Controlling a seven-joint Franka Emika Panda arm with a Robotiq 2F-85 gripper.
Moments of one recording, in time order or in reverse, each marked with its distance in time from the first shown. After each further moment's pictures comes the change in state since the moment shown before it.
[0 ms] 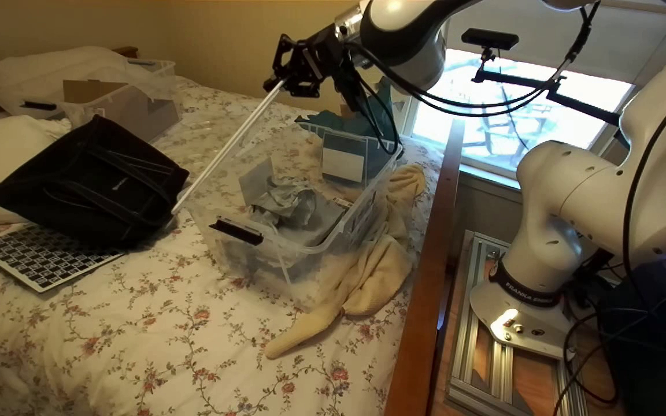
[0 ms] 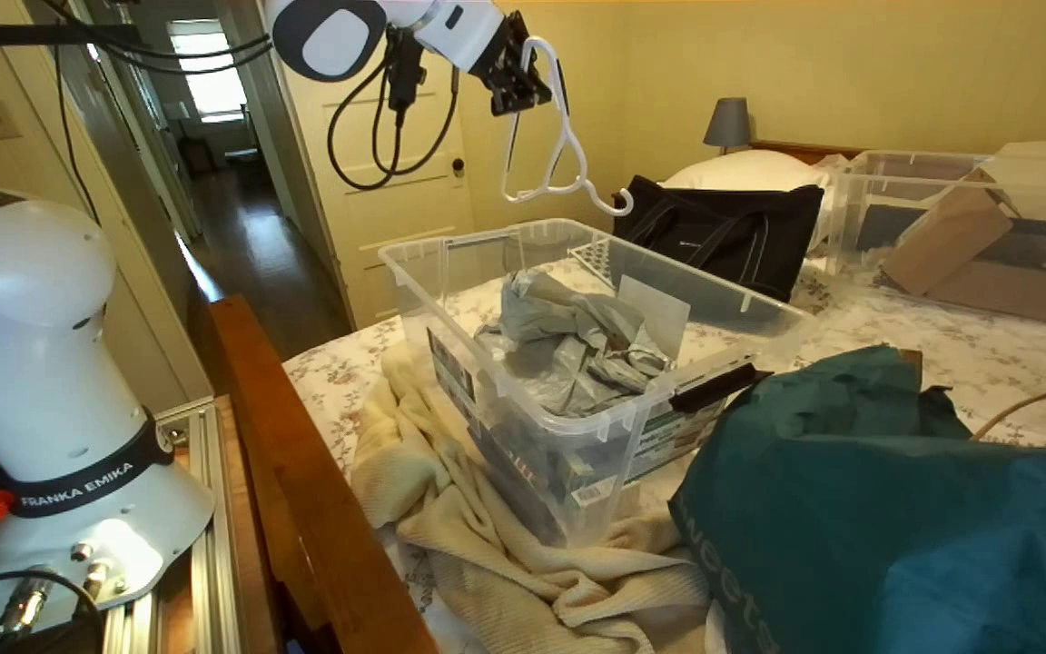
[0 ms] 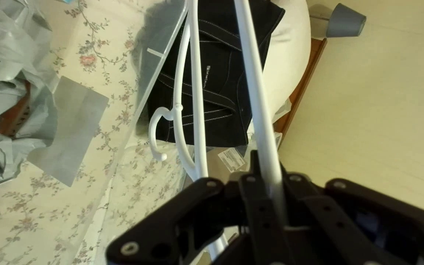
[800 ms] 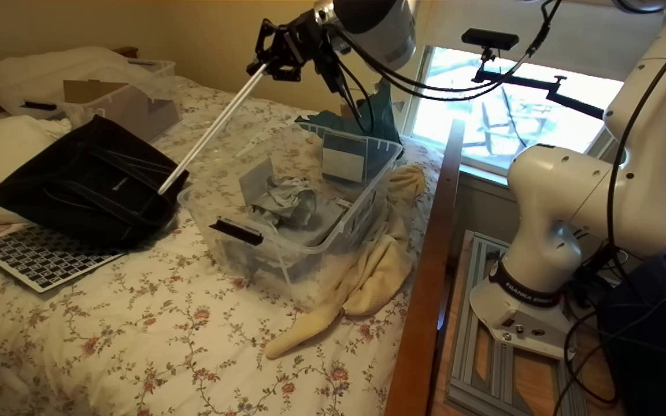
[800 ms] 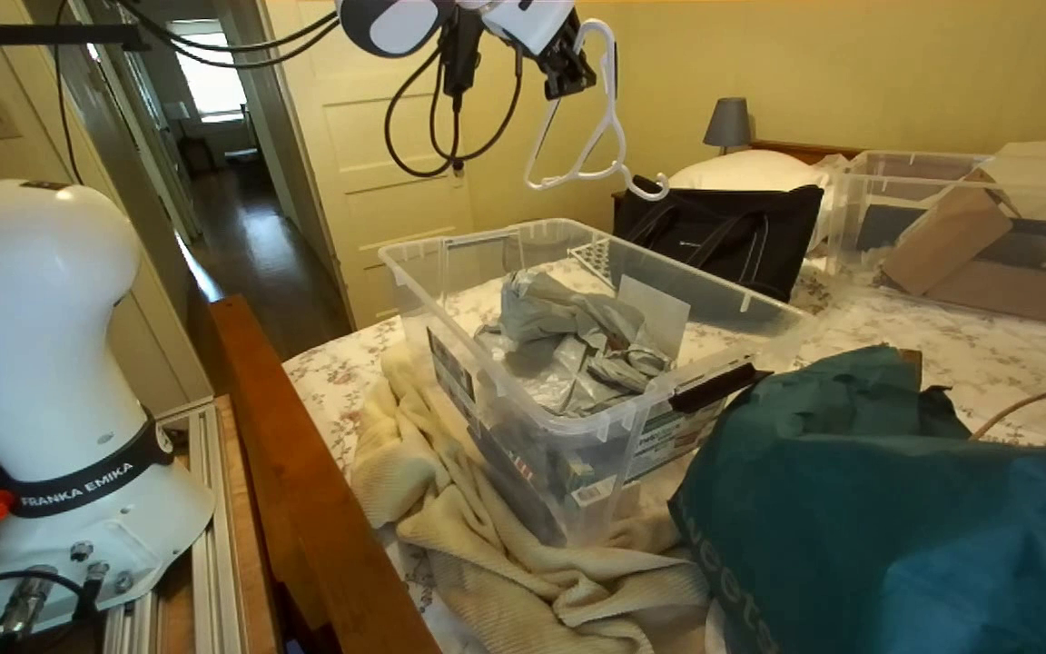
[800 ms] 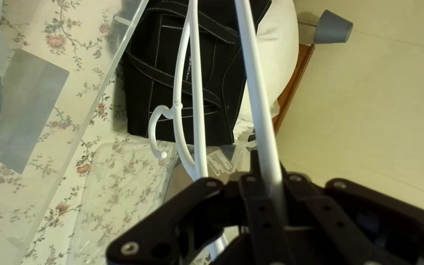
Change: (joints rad) arm 0.408 0.029 -0.451 0.204 0.001 -0.082 -0.126
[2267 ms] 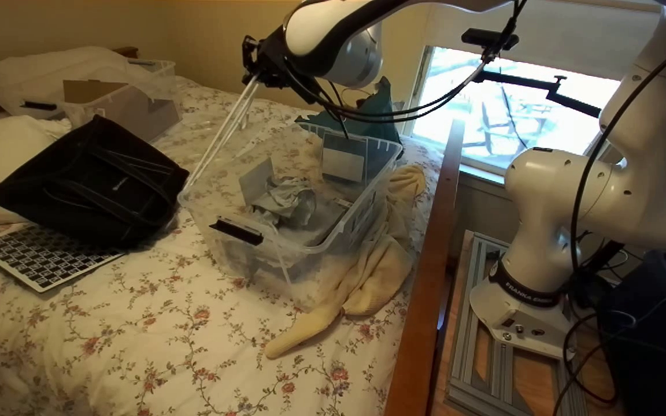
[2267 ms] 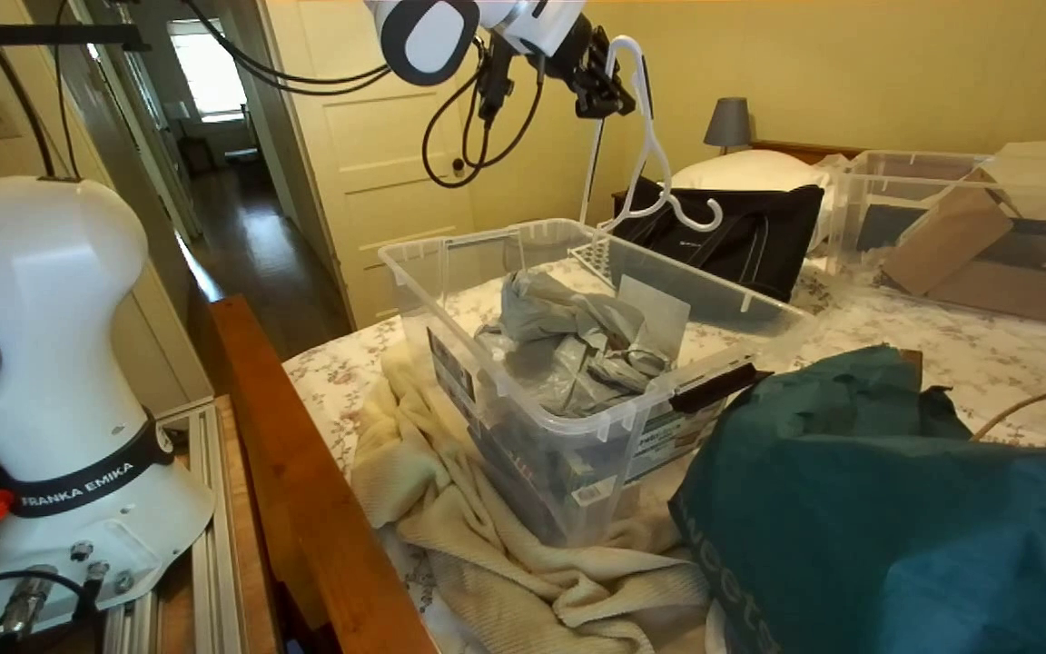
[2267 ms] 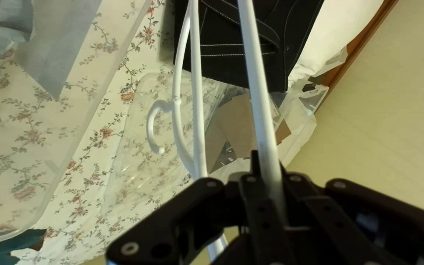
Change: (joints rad) arm 0.216 0.437 -0.278 0.112 0.013 0.019 0.172
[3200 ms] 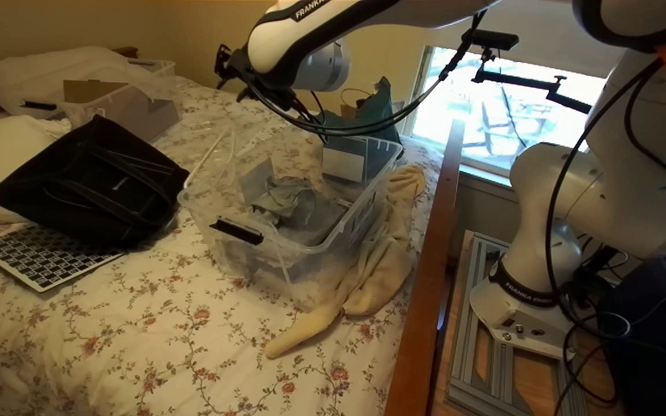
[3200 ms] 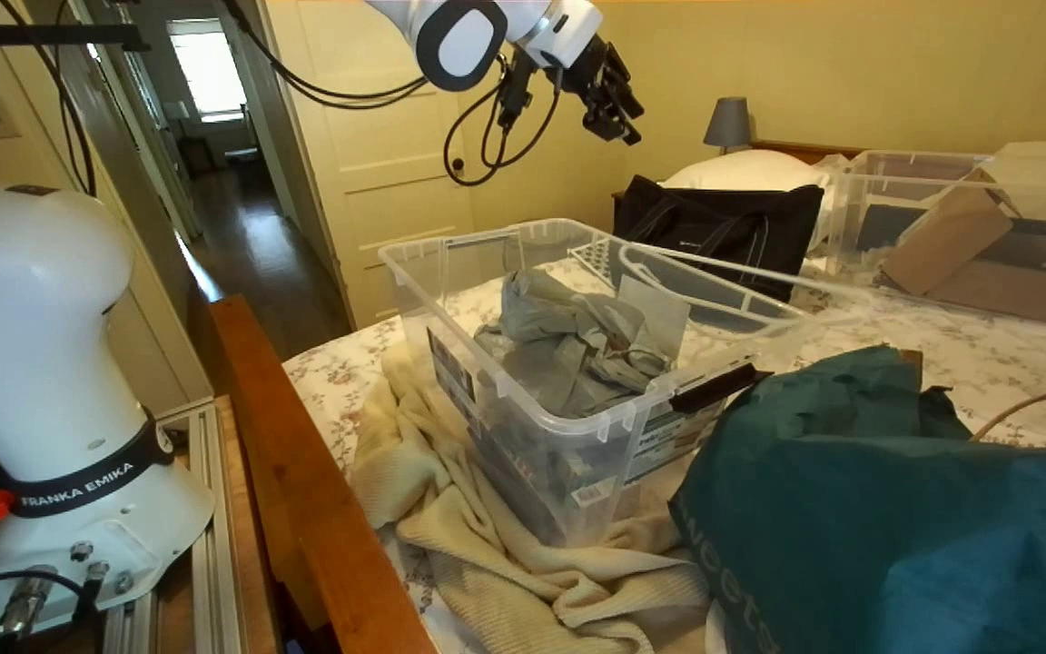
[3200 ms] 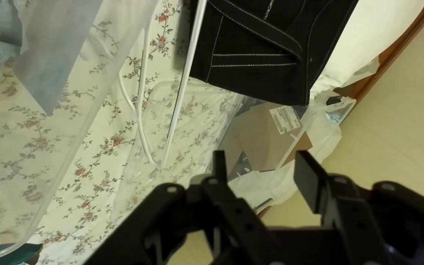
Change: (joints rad) arm -0.382 0.218 0.366 0.169 0.048 -0.130 0.067
